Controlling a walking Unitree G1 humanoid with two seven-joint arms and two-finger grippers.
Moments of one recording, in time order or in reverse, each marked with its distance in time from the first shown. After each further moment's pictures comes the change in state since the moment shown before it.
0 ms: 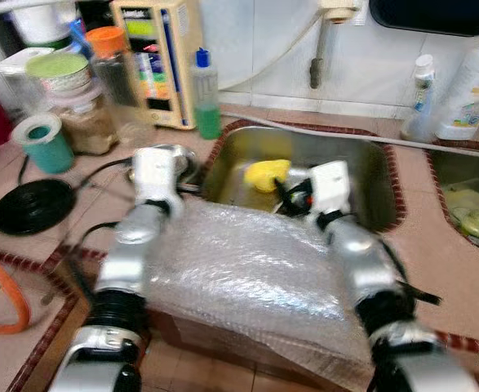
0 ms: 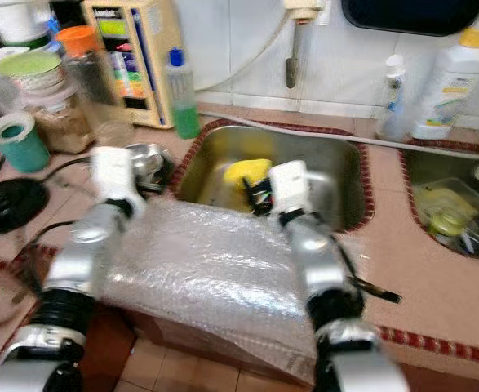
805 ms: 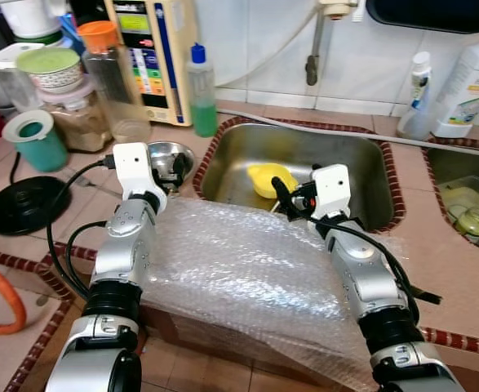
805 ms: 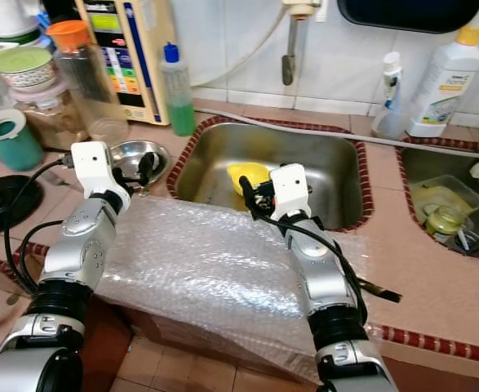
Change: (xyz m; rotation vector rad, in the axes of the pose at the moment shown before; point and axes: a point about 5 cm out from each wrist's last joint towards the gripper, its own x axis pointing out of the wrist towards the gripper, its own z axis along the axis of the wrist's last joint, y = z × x) left arm 0.006 0.007 0.006 -0.096 -0.013 0.067; right arm -0.012 -0.005 0.005 0.001 0.000 -0.049
